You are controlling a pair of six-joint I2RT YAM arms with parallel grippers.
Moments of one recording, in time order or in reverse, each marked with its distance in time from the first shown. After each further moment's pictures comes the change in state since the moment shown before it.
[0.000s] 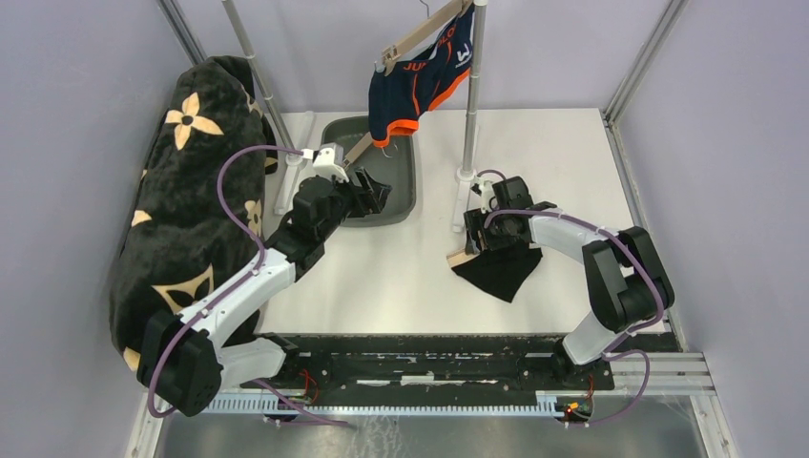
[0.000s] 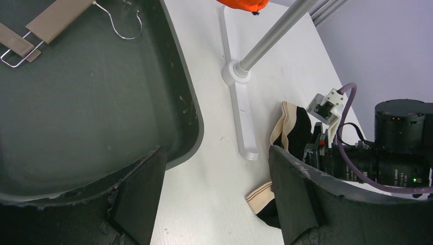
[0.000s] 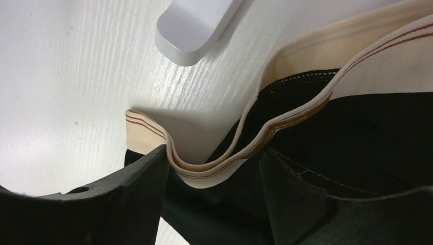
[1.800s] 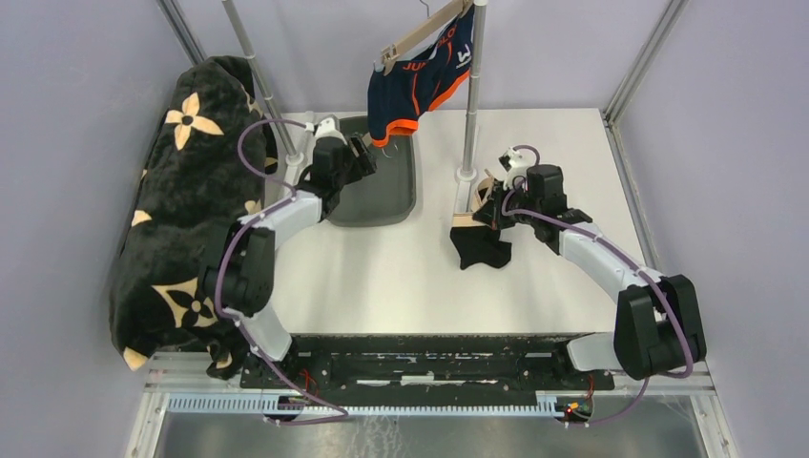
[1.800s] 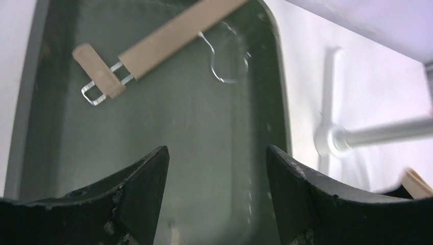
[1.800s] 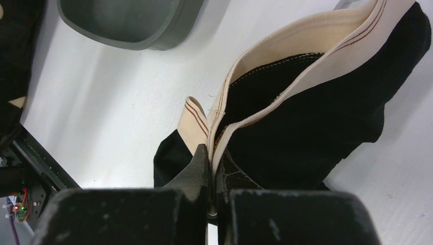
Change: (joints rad) left arm 0.175 0.500 0.236 0.112 -0.059 -0.021; right arm -0.098 -0.256 -0.066 0.228 -0.190 0.141
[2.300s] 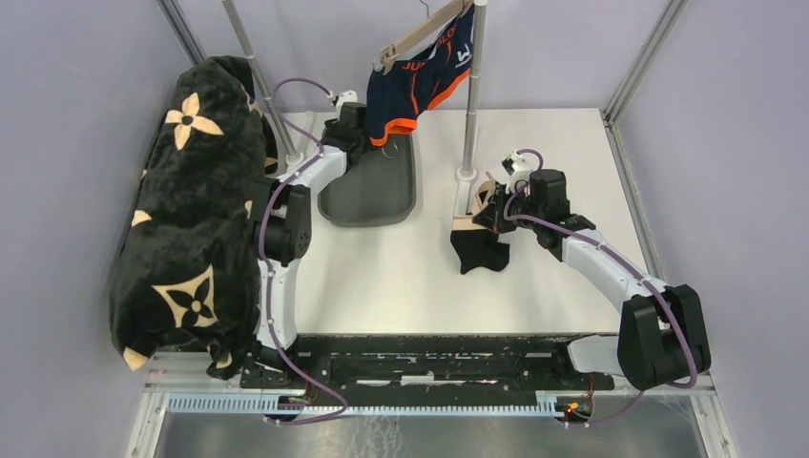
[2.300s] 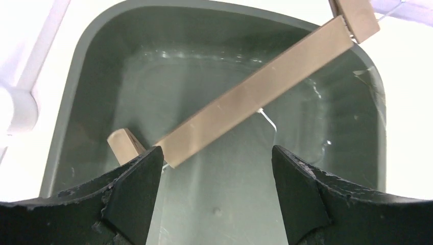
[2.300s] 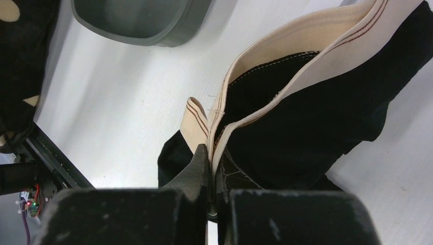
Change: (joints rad) left arm 0.022 0.533 0.718 -0.392 -0.225 0.141; right arm 0.000 -0.064 -0.049 0.016 -0.014 0.035
